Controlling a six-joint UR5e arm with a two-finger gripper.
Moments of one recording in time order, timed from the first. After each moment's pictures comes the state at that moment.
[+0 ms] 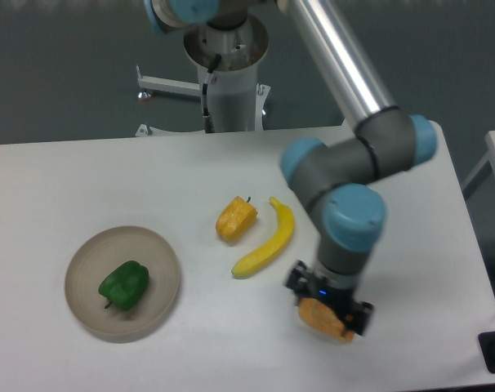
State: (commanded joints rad) arm 2.15 -2.24 -1.06 -1.26 1.43 0.83
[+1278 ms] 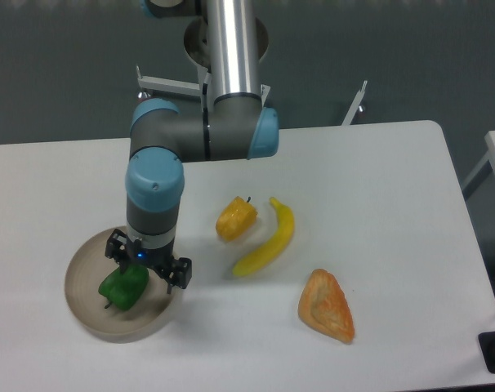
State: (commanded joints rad) arm 1.88 -2.15 -1.36 -1.05 1.38 0.44
